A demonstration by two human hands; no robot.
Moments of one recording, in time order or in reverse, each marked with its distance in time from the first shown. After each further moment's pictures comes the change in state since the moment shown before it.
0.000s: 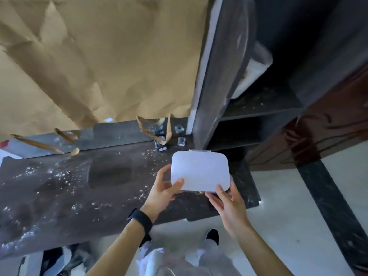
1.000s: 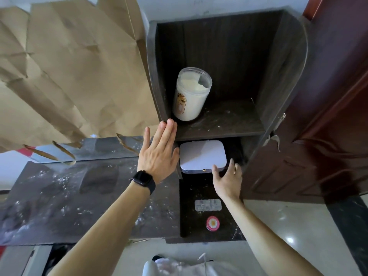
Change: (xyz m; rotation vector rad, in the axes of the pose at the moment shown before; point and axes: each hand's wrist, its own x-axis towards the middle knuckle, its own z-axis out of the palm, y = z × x) left_hand 0.079 0.108 0.121 1.644 0.833 0.984; right_hand 0.178 -0.079 -0.088 -1.030 0.127 -0.383
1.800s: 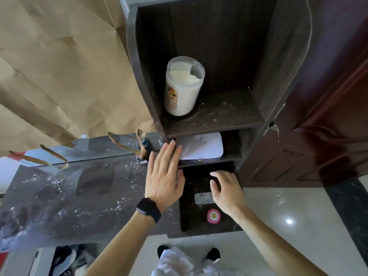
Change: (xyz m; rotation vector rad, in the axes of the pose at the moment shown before) left_hand -0.052 0.043 0.003 -0.365 -0.121 -0.100; right_hand -0.034 0.034 -0.010 -0.173 0.001 -0.495
